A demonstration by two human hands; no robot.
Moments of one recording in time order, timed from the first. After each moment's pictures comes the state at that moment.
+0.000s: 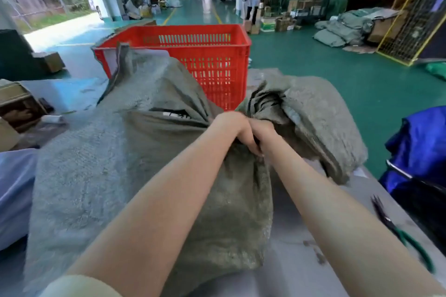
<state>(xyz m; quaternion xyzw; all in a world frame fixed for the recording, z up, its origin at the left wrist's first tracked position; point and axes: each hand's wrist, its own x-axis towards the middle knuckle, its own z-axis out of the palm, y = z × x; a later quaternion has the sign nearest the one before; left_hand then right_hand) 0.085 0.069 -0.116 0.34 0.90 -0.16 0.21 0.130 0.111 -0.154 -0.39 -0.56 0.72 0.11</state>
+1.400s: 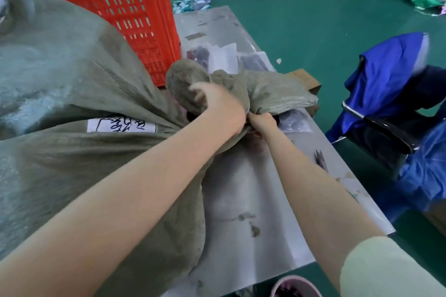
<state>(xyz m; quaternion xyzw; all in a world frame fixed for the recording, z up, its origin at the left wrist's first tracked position) 0.168 0.210 -0.172 0.35 0.88 -0.31 0.03 0.195 0.295 -0.282 -0.49 -0.69 0.53 0.03</state>
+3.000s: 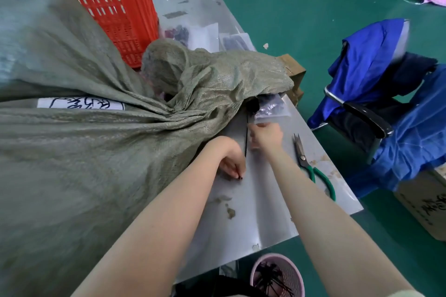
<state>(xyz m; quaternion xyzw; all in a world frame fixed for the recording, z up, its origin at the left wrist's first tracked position) 0.212 0.206 -0.294 0.25 0.76 -0.03 0.59 0.266 0.294 -0.333 -0.54 -0.68 0.49 0.12</state>
